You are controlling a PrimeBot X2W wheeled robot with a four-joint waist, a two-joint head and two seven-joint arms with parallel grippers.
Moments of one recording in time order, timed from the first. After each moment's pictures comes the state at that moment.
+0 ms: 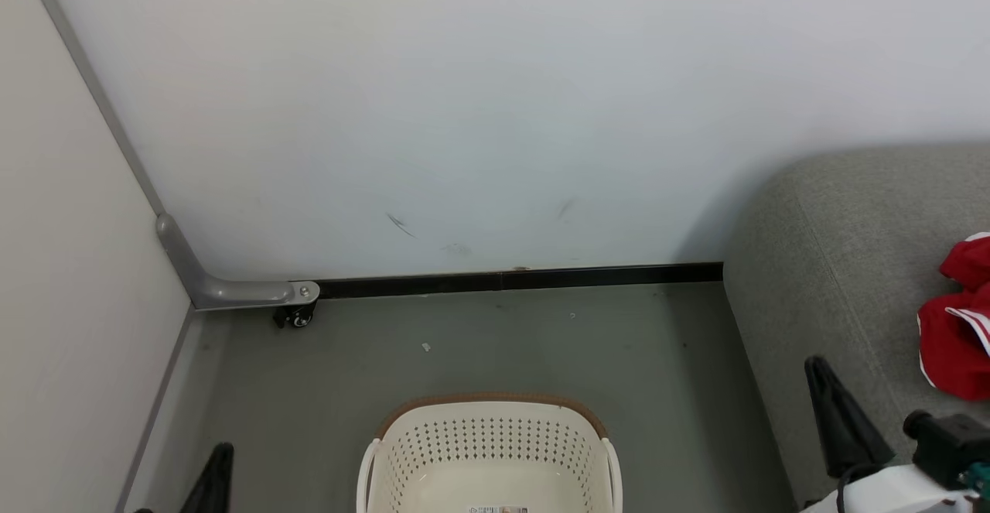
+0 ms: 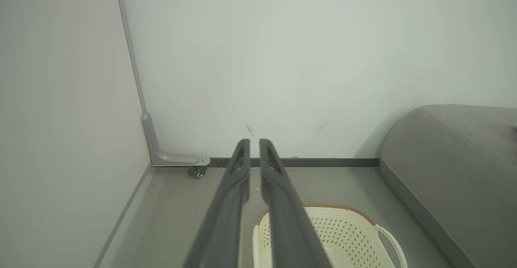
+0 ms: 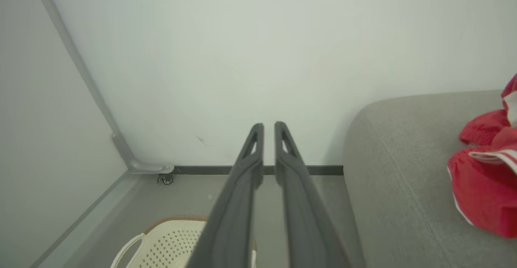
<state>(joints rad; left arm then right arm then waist) 0.14 0.12 0.01 0.15 -0.34 -0.13 -0.25 0.08 -0.09 -0.04 0.06 0.17 0.12 -0.25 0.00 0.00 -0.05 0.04</state>
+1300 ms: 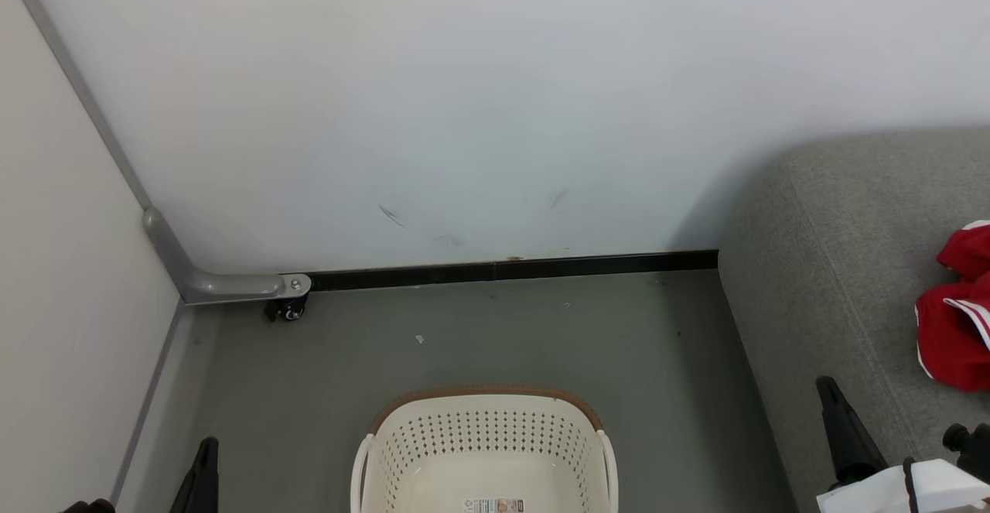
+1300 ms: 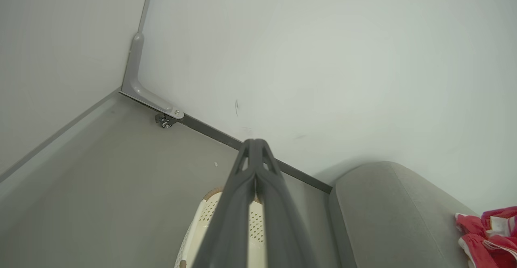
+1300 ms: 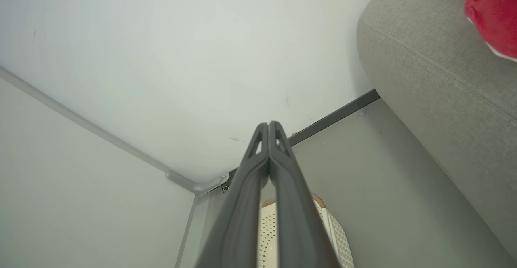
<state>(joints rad) 0.10 0.08 0.04 0.21 -0.79 -0.13 -0.11 0.07 -0.06 -0.07 0.14 0.68 0.12 -0.13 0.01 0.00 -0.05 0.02</state>
